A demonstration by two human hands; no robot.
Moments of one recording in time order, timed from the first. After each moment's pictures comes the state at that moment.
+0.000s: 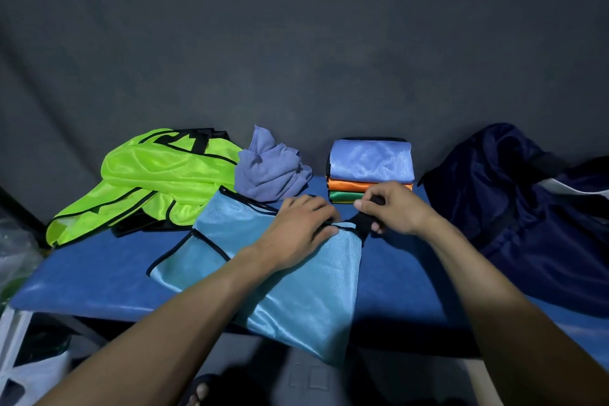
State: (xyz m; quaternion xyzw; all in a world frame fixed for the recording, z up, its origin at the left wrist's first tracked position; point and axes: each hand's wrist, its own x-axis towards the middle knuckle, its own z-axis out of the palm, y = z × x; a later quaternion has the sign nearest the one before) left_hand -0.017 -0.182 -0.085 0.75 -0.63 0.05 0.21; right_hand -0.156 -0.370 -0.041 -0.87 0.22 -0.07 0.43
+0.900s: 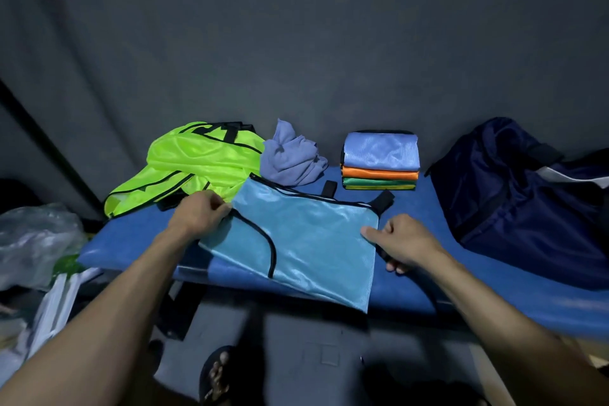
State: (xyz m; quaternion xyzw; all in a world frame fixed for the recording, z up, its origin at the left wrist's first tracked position) left_hand 0.068 -0.022 -0.072 0.95 -0.25 -0.05 0.20; right_hand -0.215 -0.287 -0.053 -0.84 0.39 0.00 0.38
